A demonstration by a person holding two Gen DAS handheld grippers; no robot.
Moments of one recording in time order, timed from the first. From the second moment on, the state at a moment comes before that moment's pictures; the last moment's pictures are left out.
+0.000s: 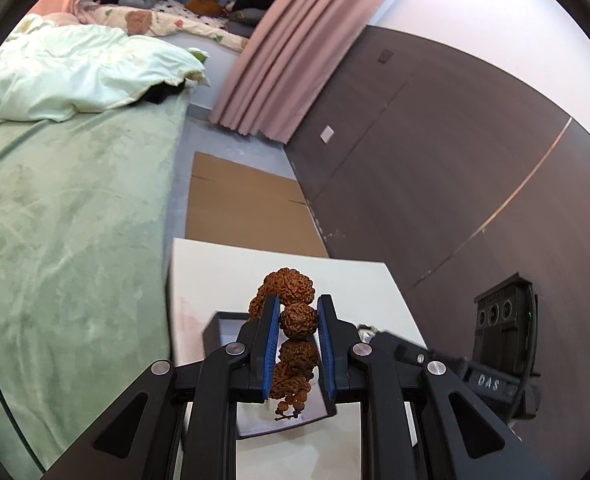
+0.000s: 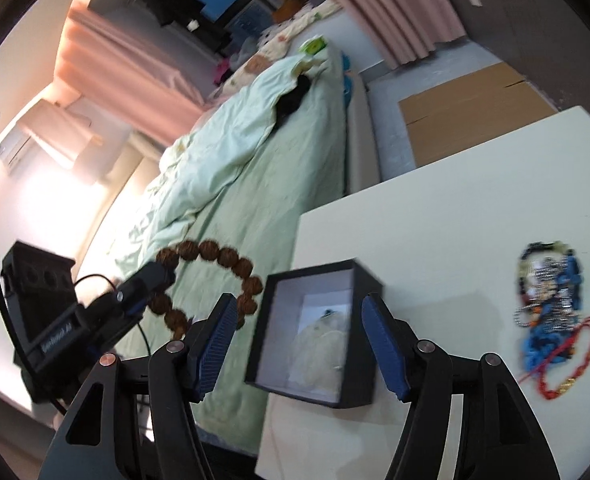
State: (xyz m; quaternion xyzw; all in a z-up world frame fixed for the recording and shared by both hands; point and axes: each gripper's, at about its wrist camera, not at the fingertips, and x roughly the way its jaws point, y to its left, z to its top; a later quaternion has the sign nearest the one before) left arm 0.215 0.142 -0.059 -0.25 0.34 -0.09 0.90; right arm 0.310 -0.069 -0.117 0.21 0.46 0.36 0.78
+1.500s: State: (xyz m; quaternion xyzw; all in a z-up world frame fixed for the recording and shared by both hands) left arm 0.274 0.011 -0.096 -0.17 0.43 -0.15 0.87; right arm 0.318 -0.232 -0.146 0.26 0.51 0.19 0.80
